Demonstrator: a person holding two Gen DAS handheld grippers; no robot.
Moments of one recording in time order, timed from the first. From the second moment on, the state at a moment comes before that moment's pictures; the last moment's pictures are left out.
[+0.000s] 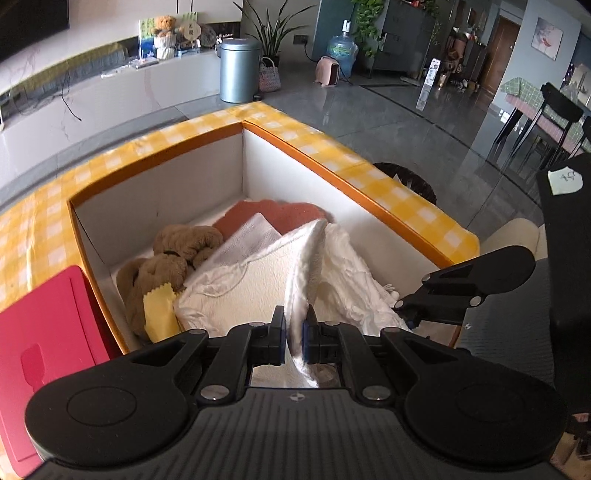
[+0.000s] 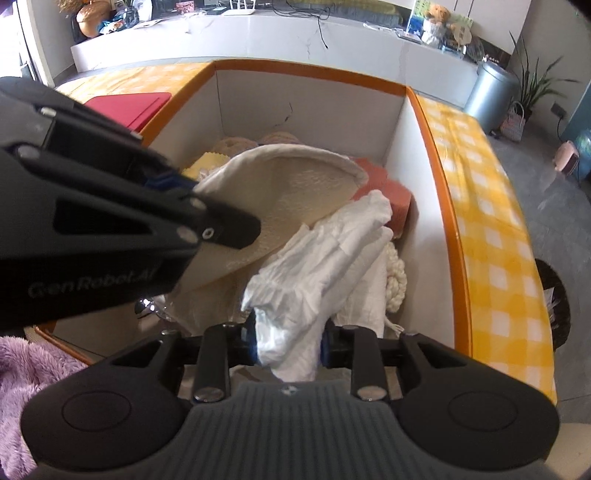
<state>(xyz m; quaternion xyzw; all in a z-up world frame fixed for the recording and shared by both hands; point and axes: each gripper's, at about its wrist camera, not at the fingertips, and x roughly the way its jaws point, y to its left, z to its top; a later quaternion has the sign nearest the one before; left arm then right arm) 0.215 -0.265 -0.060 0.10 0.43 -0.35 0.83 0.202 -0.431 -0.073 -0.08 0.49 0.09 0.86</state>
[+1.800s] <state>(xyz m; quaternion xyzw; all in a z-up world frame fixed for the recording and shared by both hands) 0.028 -0.119 0.021 0.05 0.14 -0.15 0.98 -0.010 -0.341 0.033 0.04 0.19 -0.09 0.98</state>
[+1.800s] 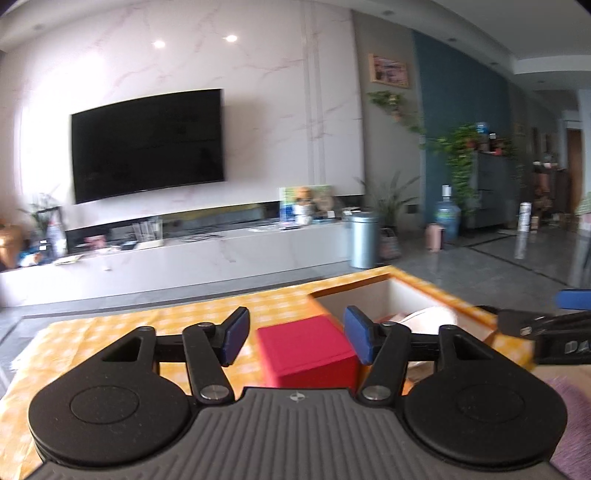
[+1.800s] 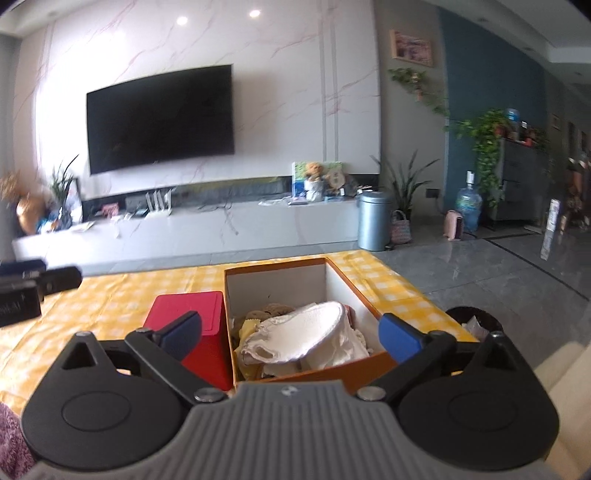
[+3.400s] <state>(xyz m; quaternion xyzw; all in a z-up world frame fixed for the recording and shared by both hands) 0.026 -0.105 -0.049 0.07 0.27 -0.14 0.95 -0.008 -0.321 -0.032 0.04 0.23 -0.09 0.97</state>
